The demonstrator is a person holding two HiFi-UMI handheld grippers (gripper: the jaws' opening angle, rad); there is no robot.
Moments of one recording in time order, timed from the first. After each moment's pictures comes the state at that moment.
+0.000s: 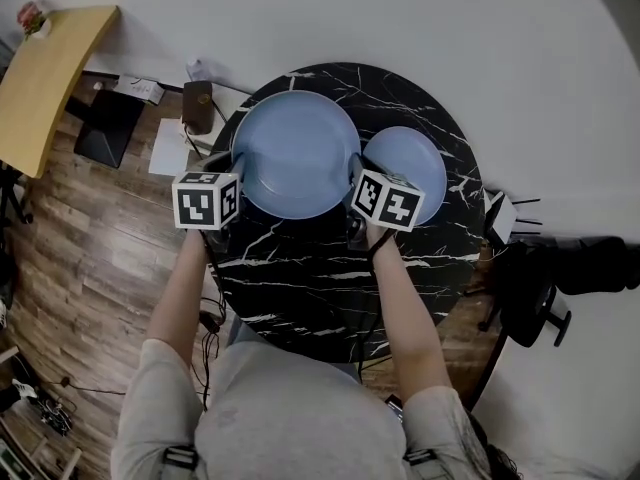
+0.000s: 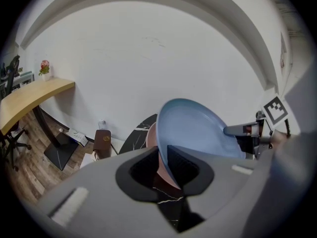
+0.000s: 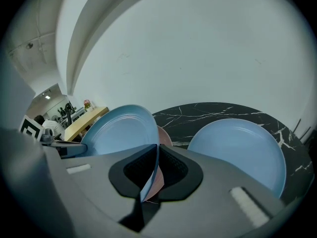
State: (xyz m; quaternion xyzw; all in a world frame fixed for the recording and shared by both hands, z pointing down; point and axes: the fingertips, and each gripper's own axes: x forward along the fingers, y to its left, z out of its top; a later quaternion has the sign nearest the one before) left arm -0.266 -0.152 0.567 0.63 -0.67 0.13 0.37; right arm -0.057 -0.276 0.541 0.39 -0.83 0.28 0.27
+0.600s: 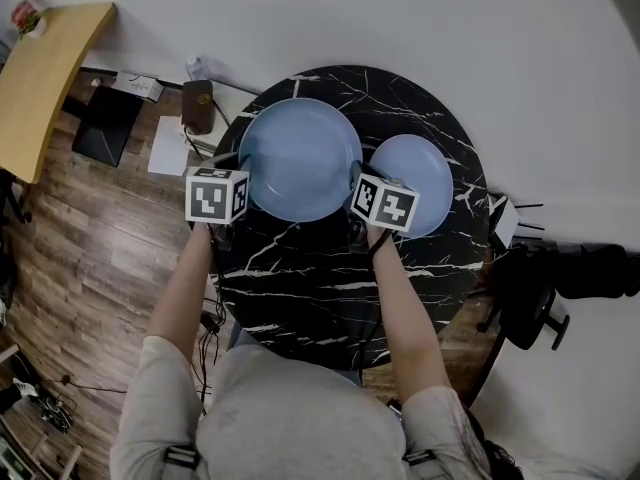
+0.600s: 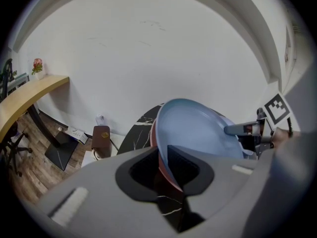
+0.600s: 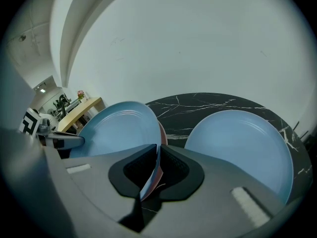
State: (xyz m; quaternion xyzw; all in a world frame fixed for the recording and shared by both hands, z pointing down) left arm -0.272 -0.177 0.604 0.63 -0.65 0.17 0.39; right arm -0.059 -0.291 0.587 0.40 -0.81 0.28 0.32
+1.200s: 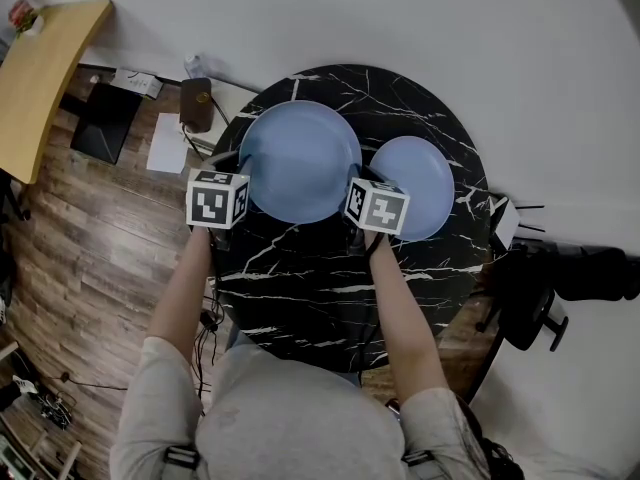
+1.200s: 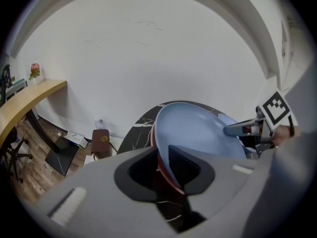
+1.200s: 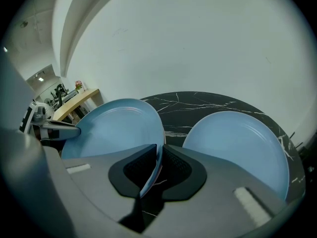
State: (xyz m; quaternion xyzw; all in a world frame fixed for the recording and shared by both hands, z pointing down) left arm -0.272 -0.184 0.611 0.64 -0.65 0.18 0.37; right arm -0.058 -0.292 0.600 0.40 -0.80 0.25 0.36
